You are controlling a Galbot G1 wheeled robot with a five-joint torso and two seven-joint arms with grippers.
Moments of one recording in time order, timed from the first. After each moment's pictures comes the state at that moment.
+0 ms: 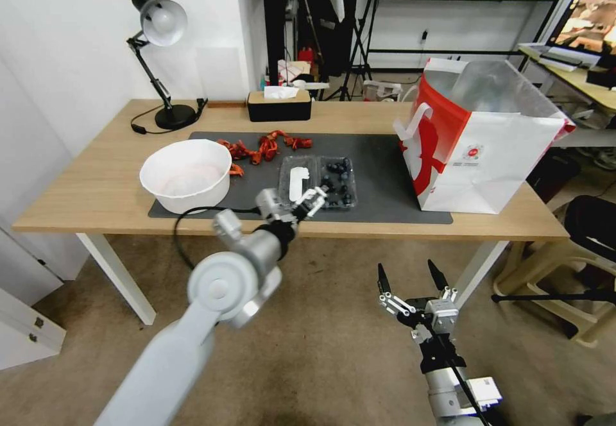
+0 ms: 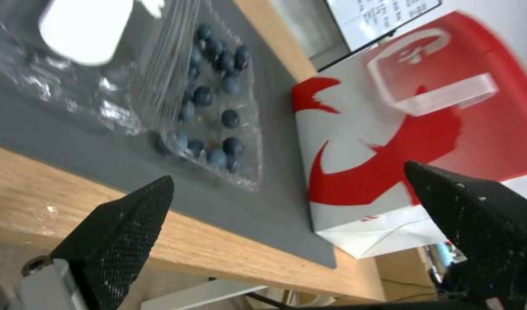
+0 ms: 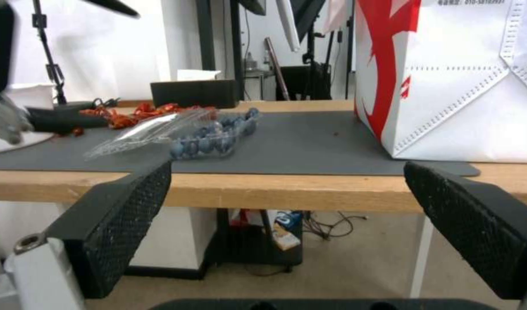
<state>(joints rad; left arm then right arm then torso) 0.94 -1.24 -0.01 -2.04 -1.53 0.20 -0.63 -1.78 1.42 0.45 2.09 0.10 0.34 0.01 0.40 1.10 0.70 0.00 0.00</state>
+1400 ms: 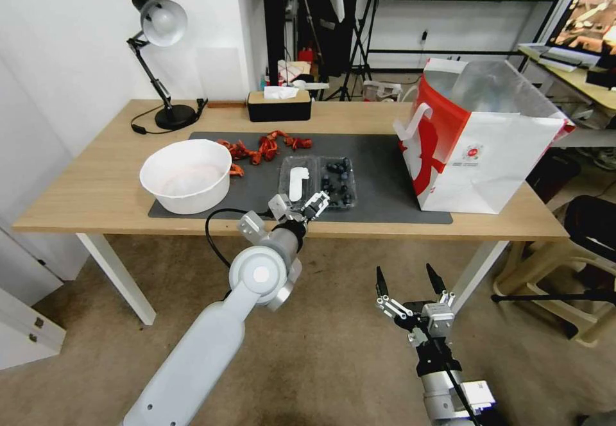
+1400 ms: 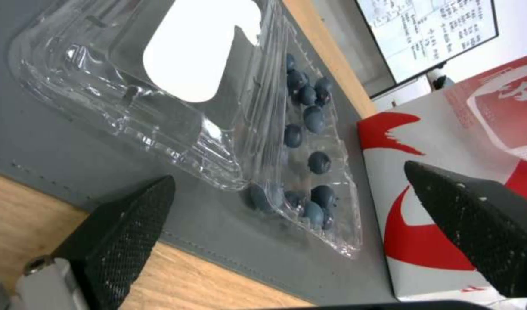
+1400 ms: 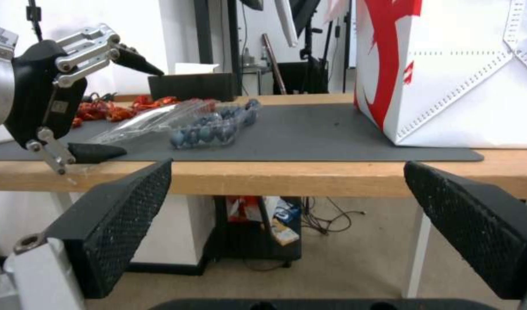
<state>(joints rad) 0.90 -1.29 0.02 -1.86 -1.43 0.09 -0.62 -1.78 1.46 0.44 2.06 0.07 0.35 0.01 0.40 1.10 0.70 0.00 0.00</state>
